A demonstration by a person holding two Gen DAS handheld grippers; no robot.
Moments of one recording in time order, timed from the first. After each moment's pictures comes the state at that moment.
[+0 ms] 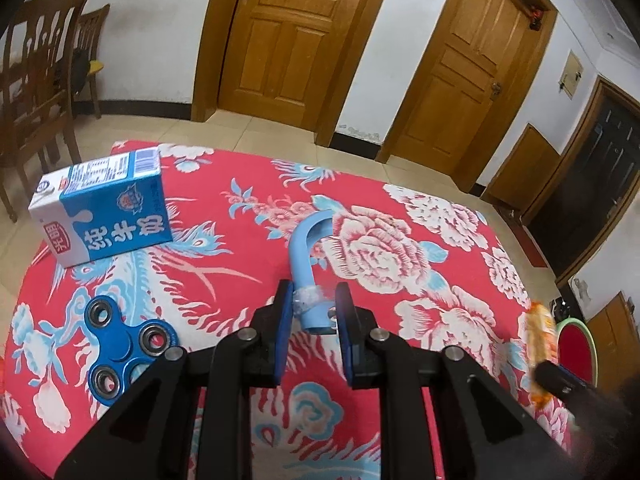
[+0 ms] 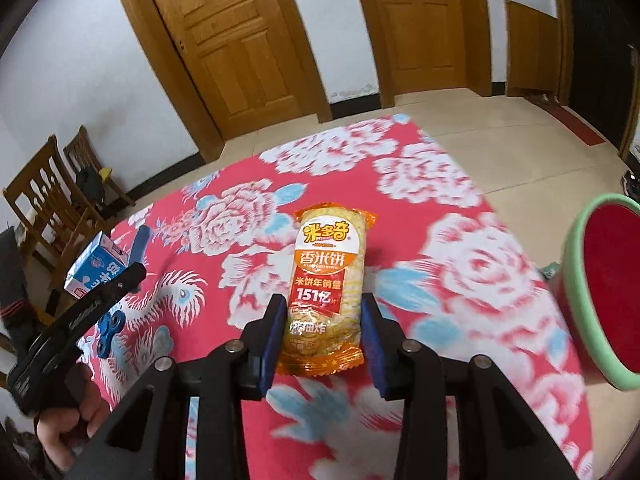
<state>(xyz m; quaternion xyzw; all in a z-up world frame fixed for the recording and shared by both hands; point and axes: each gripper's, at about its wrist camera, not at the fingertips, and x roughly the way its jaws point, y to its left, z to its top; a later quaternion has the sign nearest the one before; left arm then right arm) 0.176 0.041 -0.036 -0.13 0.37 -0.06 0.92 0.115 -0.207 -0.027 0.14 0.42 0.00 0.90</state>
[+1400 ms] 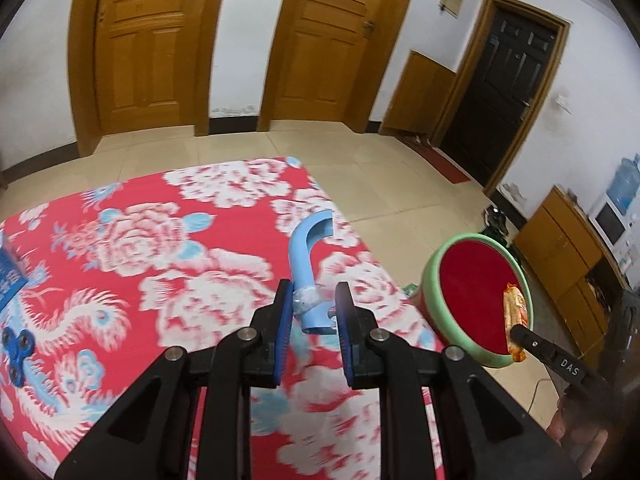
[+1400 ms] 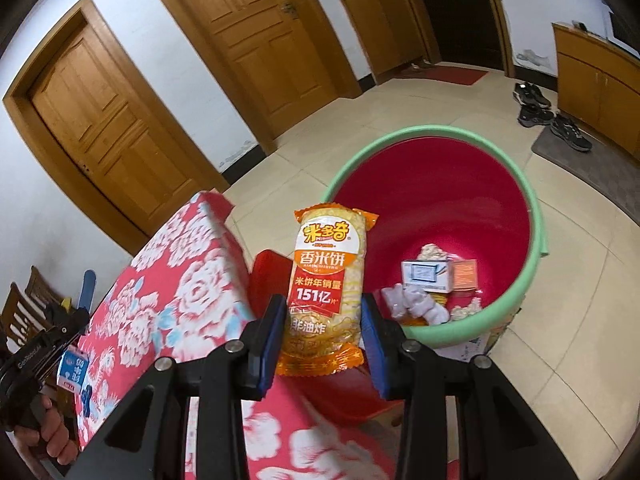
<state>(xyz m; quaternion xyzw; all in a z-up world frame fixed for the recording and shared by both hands) 0.122 -0.149 0.022 -0.02 0.39 -0.25 0.88 -0.020 -0.424 -0.034 0.29 0.35 -0.17 0.87</state>
